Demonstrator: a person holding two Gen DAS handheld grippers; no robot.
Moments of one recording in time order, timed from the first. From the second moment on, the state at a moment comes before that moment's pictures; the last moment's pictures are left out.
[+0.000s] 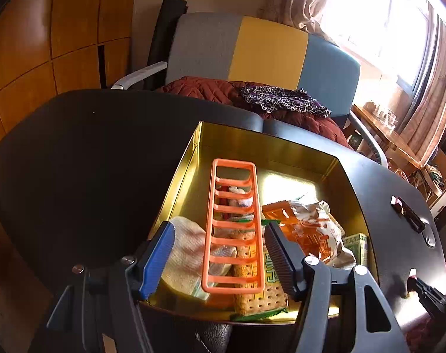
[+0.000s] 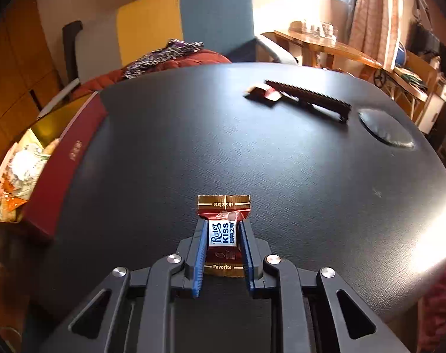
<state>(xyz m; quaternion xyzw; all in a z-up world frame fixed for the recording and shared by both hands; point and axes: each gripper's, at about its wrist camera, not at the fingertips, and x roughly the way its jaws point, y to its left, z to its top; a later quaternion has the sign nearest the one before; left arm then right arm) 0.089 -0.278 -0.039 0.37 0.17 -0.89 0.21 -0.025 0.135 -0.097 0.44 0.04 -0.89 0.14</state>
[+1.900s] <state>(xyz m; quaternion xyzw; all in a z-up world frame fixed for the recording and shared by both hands) 0.146 -0.260 -0.057 0.37 0.20 -0.89 0.19 0.000 -0.183 -0.042 0.37 0.16 -0.83 0.38</state>
